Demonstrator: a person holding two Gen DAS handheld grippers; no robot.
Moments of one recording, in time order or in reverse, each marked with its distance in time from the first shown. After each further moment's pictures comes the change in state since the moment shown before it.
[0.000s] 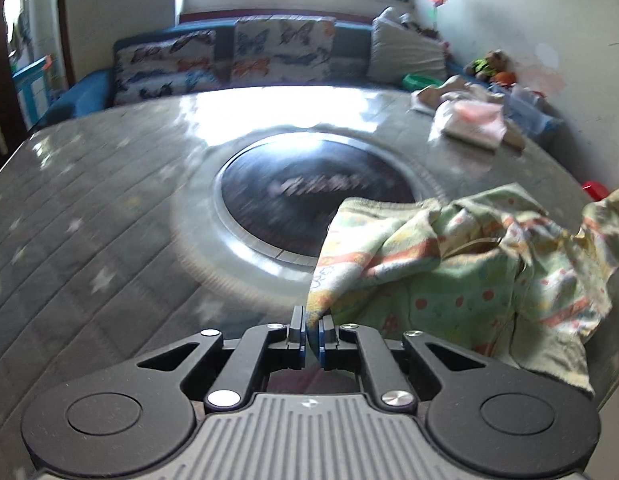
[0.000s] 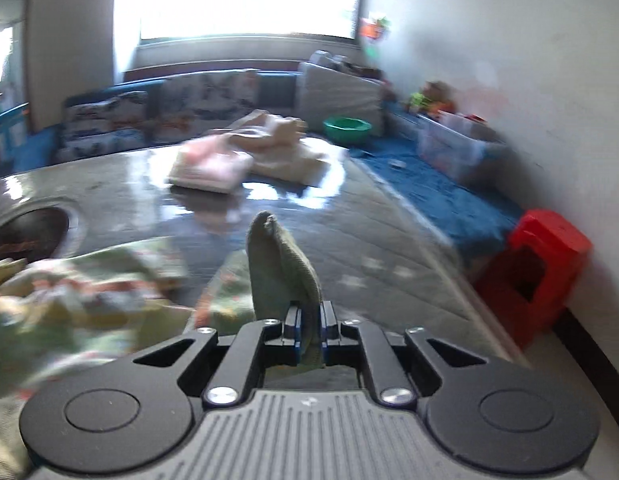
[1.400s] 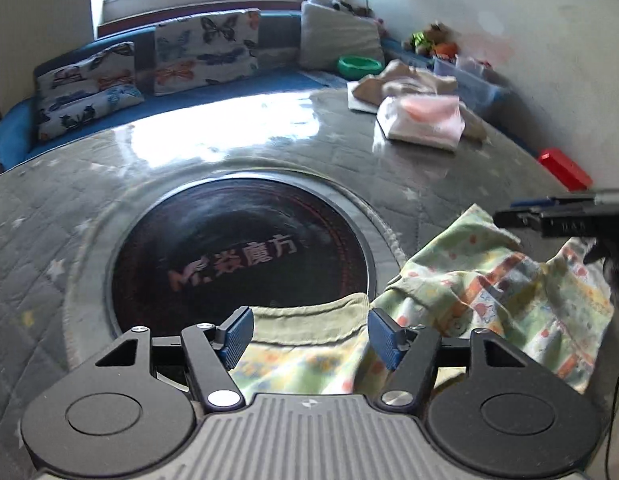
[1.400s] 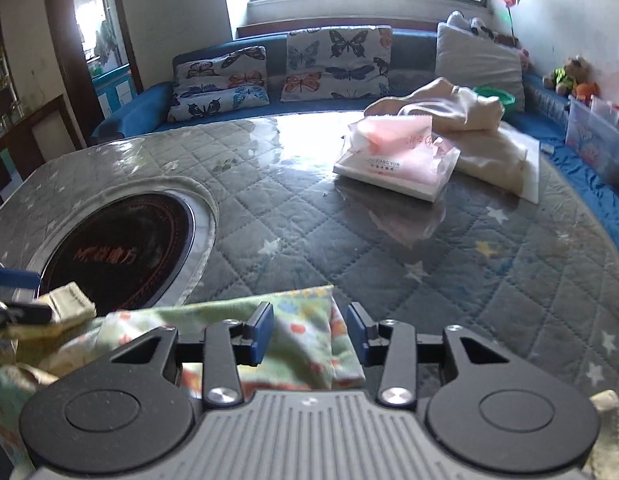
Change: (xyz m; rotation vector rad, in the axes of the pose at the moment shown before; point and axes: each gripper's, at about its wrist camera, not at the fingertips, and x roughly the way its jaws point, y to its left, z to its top) left arm 0.091 -0.065 0.091 0.197 0.034 -0.170; right arm 0.111 0.137 0.066 -0.107 0.136 0.404
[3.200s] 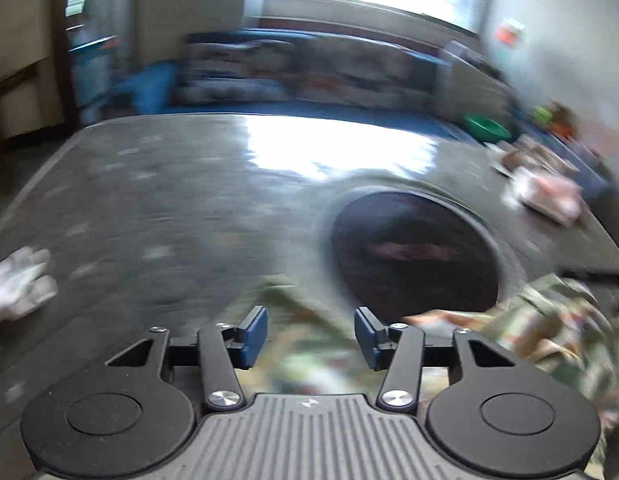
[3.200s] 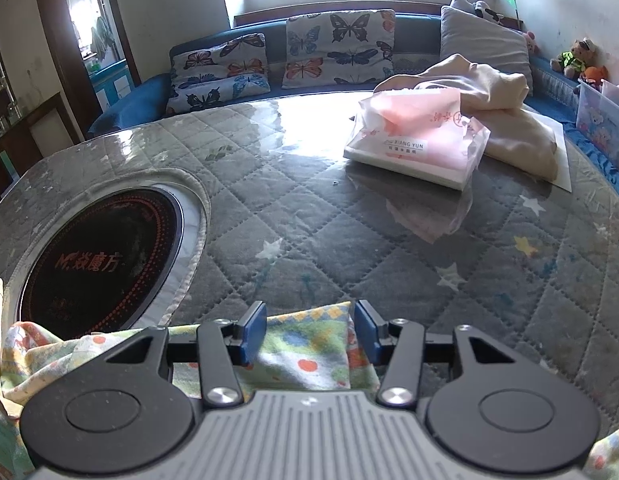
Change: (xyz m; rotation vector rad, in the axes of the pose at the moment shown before) left arm -0.085 0.084 -0.057 -0.266 -0.093 0.218; right arm 0.042 0.005 0.006 0.006 0.032 0.008
